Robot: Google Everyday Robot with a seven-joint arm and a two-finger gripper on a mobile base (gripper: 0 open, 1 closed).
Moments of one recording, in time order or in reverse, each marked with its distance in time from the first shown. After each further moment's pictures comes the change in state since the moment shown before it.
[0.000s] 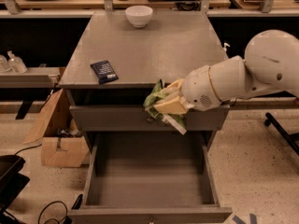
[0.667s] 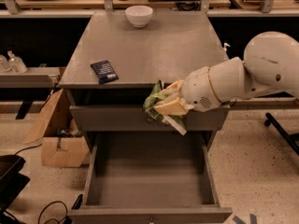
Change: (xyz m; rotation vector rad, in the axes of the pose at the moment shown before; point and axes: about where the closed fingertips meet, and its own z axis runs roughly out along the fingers) arm 0.003 0.003 0.005 -0.019 0.001 -0.030
